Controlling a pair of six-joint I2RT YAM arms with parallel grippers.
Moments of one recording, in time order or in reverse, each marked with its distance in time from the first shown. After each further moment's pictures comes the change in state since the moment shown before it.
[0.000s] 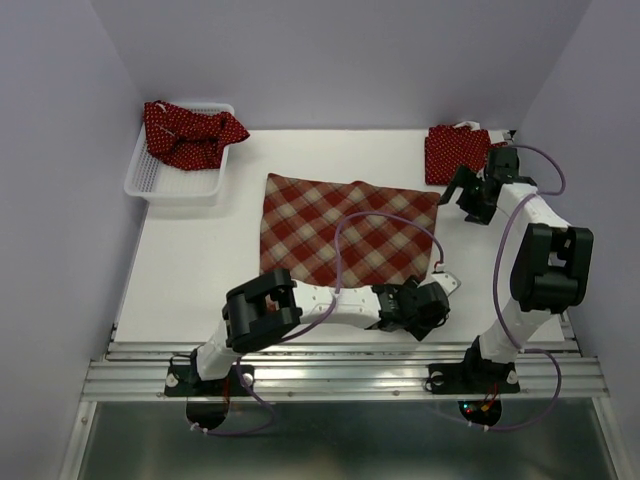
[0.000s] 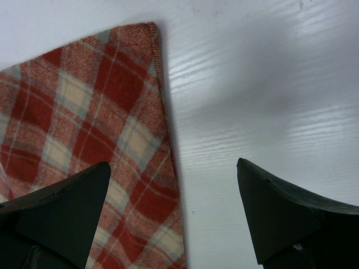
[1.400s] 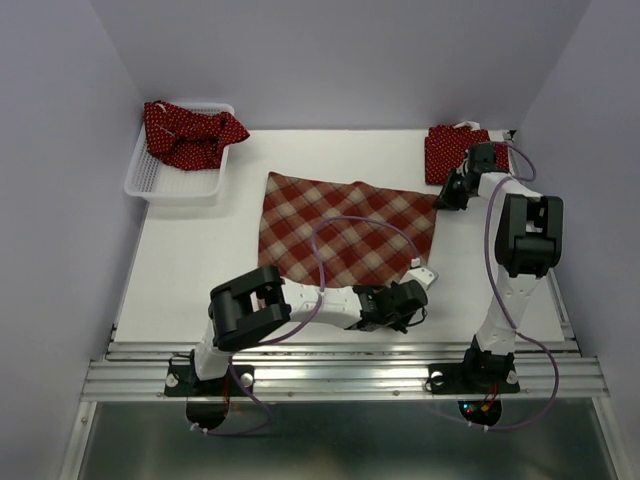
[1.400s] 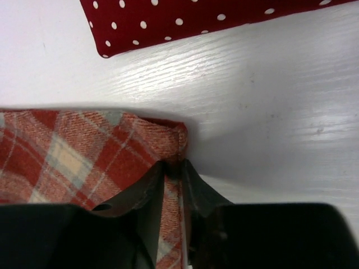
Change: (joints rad) left arm 0.040 -0.068 -0.217 0.192 0.037 -0.131; right arm 0.037 0.337 0.206 0.111 -0.079 -0.045
